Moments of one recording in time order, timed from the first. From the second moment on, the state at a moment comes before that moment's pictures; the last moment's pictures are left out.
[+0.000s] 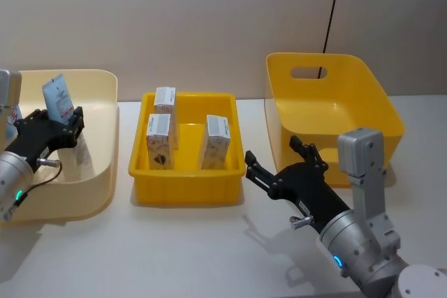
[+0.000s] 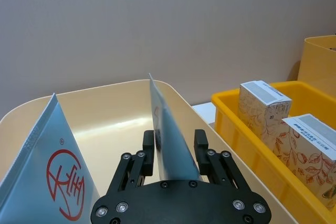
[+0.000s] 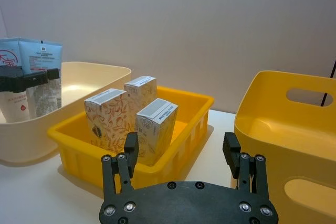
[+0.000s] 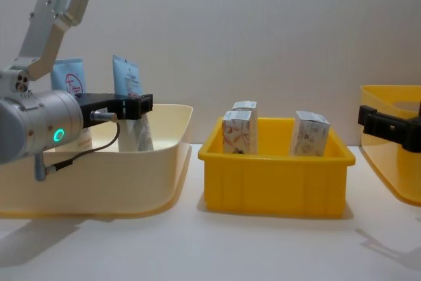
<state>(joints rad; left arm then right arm) -0.52 0.24 0.35 -1.22 -0.35 0.09 -0.15 -0.01 0.34 -0.23 -1.77 0.29 0.03 0.07</state>
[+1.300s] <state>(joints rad) -0.60 0.22 0.34 -1.13 -0.35 -0.01 -0.27 -0.01 0.34 -0.23 -1.77 0.29 0.03 0.07</state>
